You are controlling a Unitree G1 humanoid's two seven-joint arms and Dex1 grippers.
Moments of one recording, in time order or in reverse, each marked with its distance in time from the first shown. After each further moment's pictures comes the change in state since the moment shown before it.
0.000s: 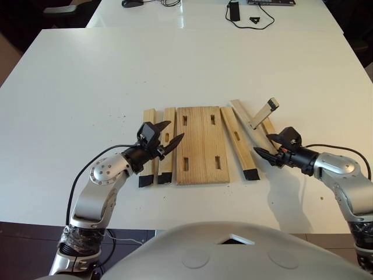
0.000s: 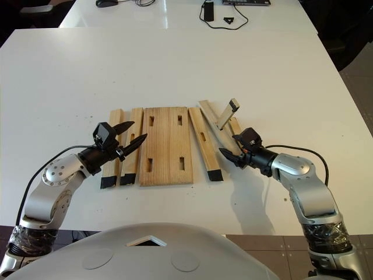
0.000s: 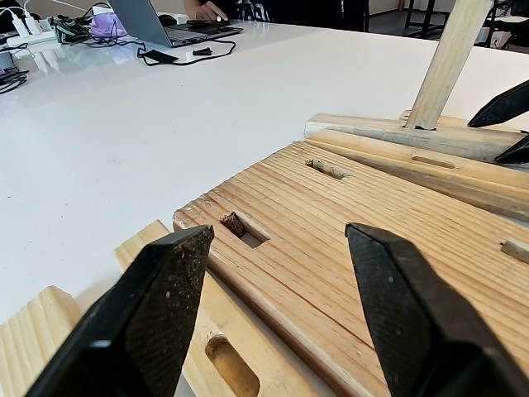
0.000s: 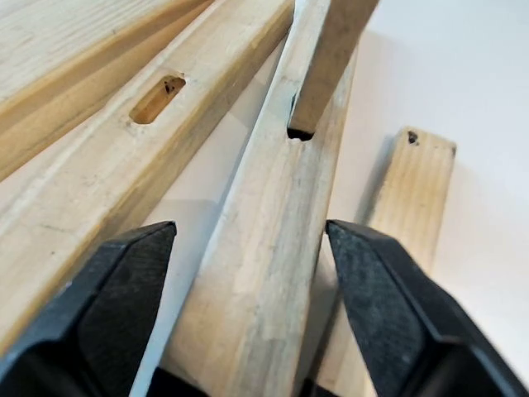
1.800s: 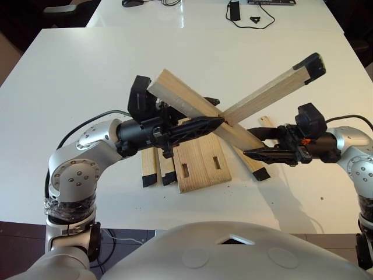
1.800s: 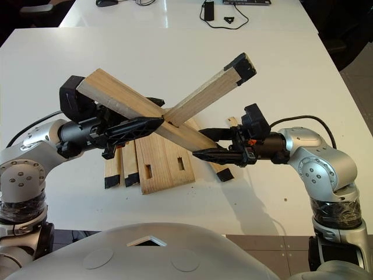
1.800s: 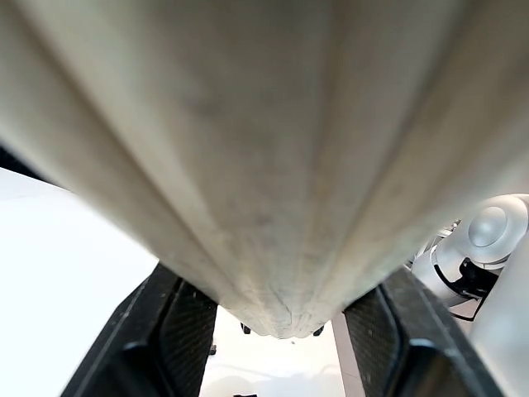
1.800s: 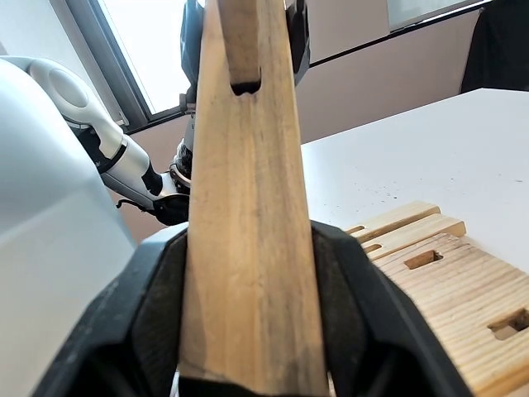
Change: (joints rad) left arm -0.358 0.046 0.145 -0.205 -0.973 0.465 -0.119; right arm -0.250 -0.046 -0.104 -0.085 0.672 0.103 0.571
